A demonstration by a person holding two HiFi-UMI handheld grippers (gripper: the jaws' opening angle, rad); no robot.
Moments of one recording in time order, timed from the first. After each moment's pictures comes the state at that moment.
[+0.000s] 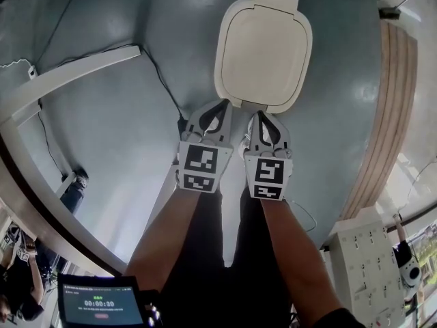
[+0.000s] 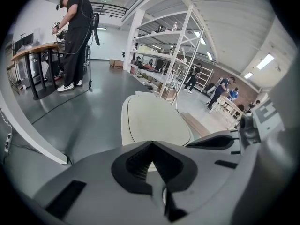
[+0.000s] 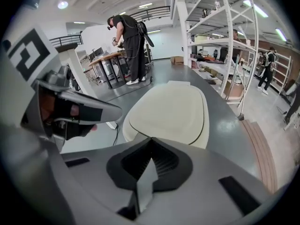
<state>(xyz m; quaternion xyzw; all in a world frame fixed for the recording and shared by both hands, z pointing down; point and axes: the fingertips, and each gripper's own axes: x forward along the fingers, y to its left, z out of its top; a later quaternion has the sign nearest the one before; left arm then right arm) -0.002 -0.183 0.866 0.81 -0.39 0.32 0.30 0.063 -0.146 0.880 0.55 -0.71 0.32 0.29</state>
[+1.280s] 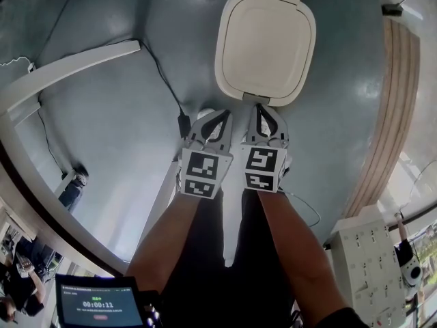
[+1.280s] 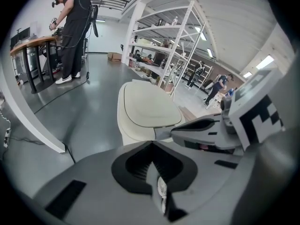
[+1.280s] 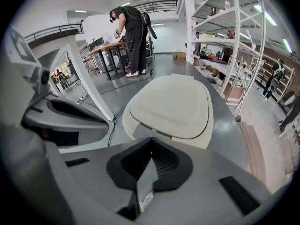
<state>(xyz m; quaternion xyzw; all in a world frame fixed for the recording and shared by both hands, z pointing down) -0.008 -0.127 0.885 0.80 -0.37 0.34 0.32 0.057 -0.134 0.901 0.54 -0.70 0.32 0.36</state>
